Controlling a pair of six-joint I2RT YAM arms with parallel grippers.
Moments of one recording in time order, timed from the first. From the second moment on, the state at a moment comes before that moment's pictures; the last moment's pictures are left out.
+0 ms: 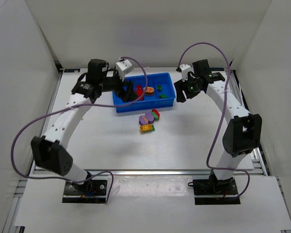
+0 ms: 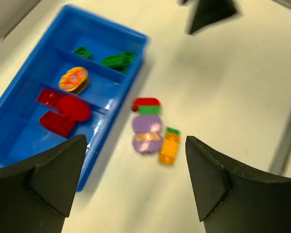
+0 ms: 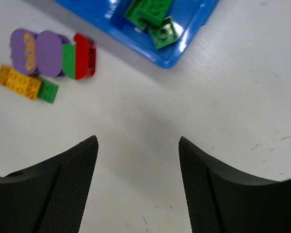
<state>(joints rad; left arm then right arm) -0.34 1.54 1.50 -0.49 0.63 0.26 0.27 1.76 1.60 -0.79 -0.32 -0.29</state>
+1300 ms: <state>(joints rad) -0.59 1.80 1.18 -0.50 0.37 0.57 0.27 1.58 1.44 -0.87 -0.44 -0.40</state>
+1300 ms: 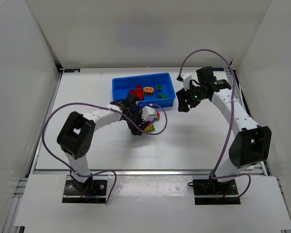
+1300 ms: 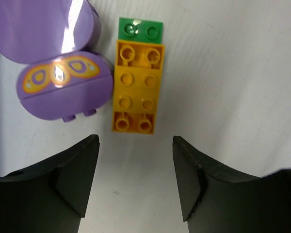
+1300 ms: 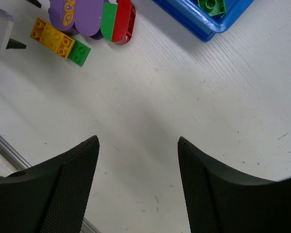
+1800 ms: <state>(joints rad) -0.60 1.88 1.26 -0.49 0.38 0.58 0.27 1.58 1.44 -0.87 -0.43 -0.41</state>
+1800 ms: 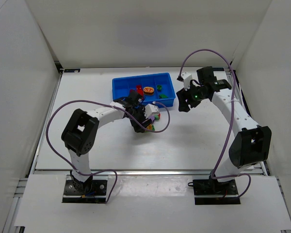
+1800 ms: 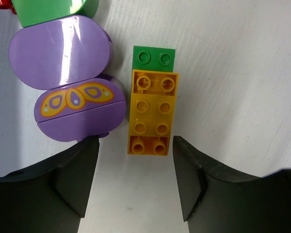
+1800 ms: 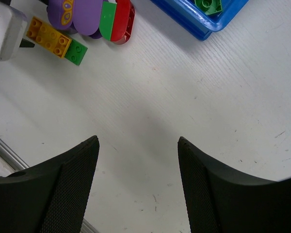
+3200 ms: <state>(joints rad) -0.68 1.89 1.28 -0.50 0.42 0.52 0.23 1.58 1.41 -0.87 -0.45 -0.40</state>
